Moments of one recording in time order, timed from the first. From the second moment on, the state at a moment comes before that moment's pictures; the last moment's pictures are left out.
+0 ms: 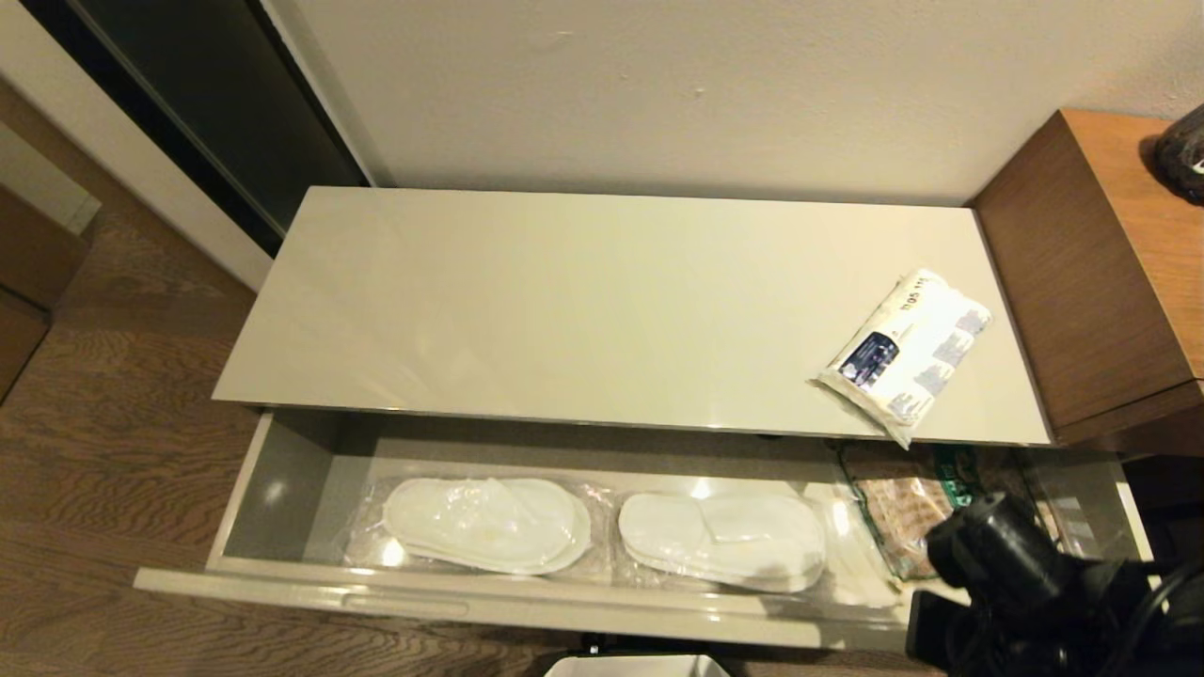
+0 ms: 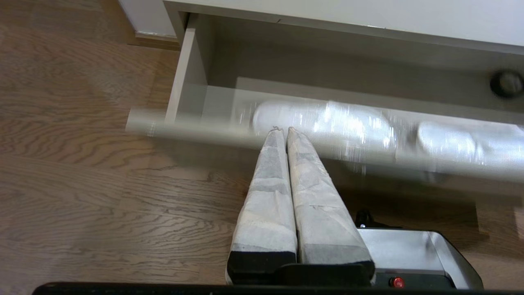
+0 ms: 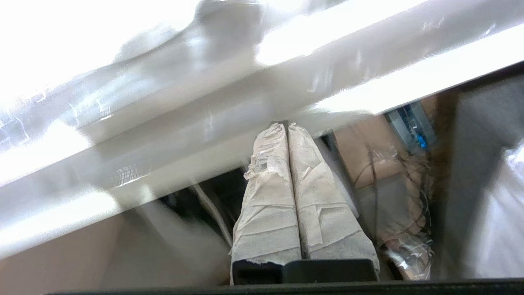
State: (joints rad) left arm 0.00 0.00 0.00 -0.01 0.00 -0.05; right arm 0.51 1.68 -0.42 -0.13 -0.34 0.87
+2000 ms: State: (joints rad) left arm 0.00 0.00 0.00 -0.02 0.00 -0.05; right arm -0.05 0.45 -1.27 1.50 -0.22 0.28
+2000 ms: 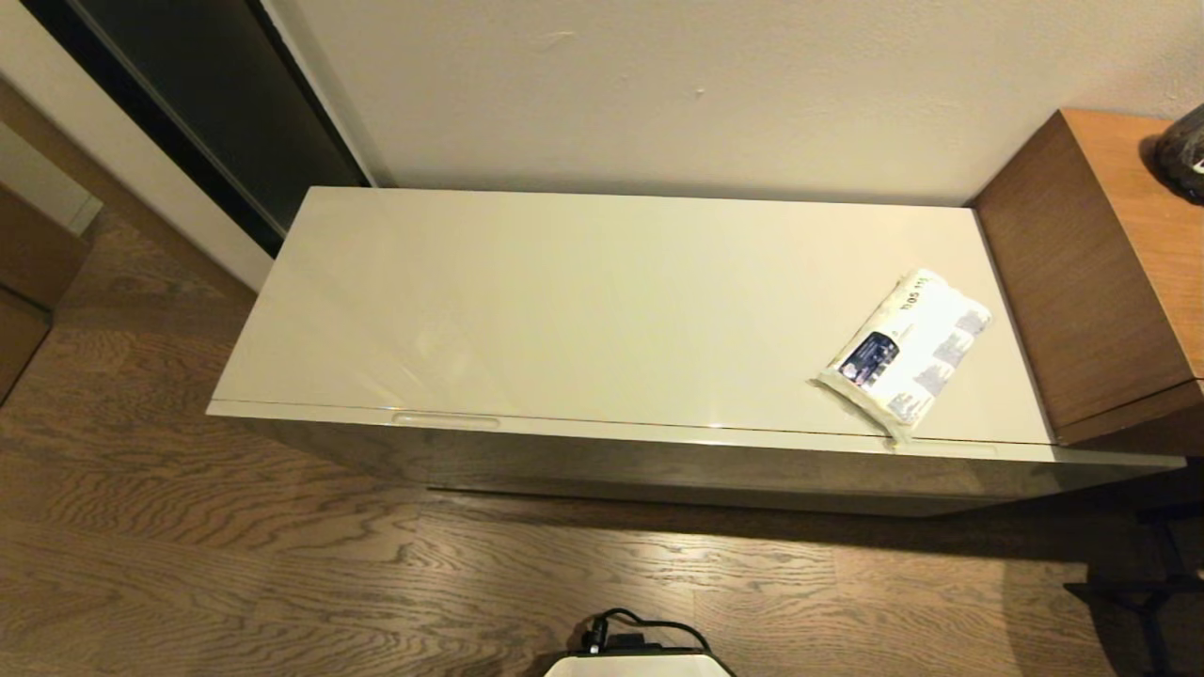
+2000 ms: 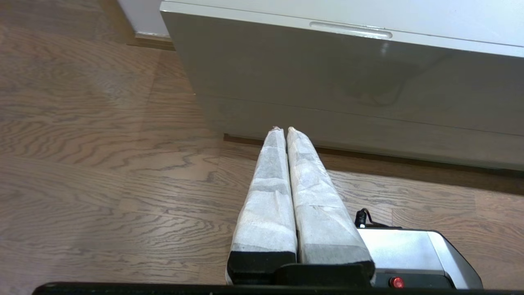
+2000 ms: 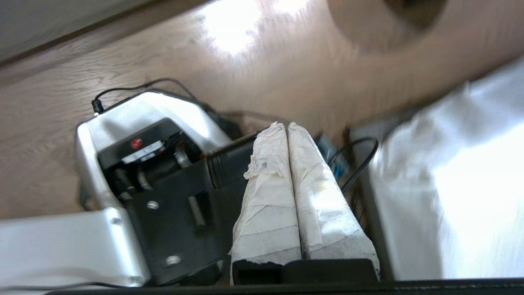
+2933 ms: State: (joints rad) left arm 0.00 0.00 0.00 -0.01 0.00 -0.05; right arm 0.01 0.05 -0.70 0.57 -0.12 0.00
